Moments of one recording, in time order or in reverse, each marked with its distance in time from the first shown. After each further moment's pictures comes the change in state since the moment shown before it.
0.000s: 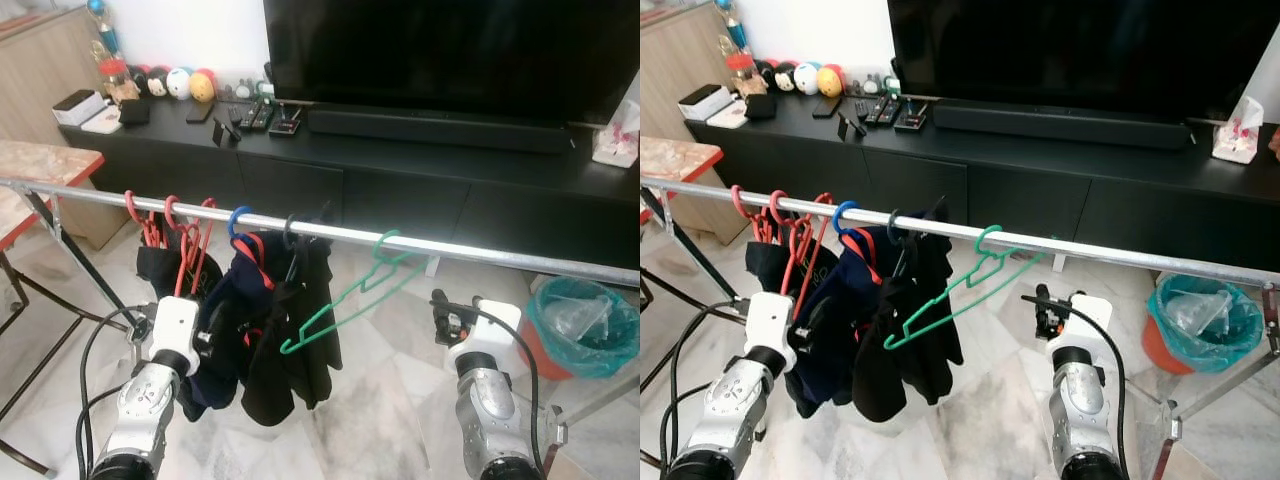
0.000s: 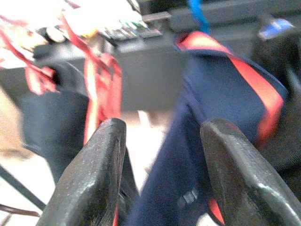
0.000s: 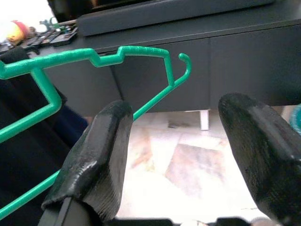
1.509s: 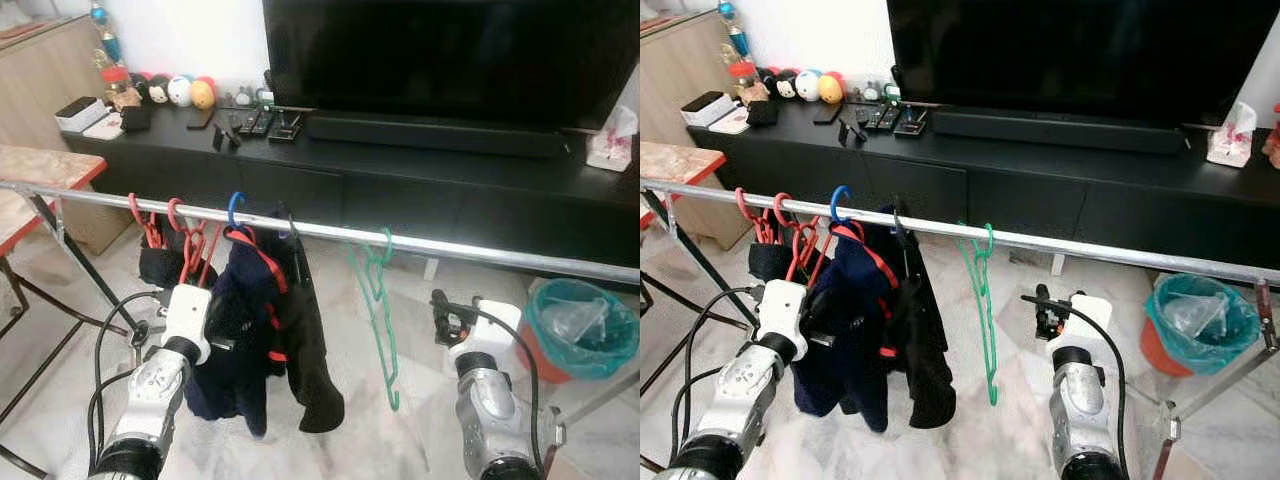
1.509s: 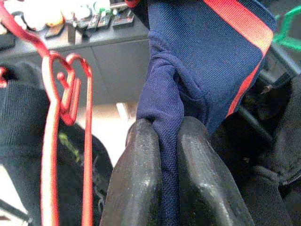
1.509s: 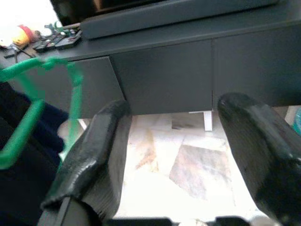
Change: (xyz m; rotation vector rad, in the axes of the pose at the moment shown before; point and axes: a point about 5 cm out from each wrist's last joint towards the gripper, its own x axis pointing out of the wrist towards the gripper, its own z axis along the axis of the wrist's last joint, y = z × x) left arm 0.016 -0.016 -0.002 -0.010 0.093 -0.142; right arm 0.004 0.004 0.001 0.023 0.016 0.026
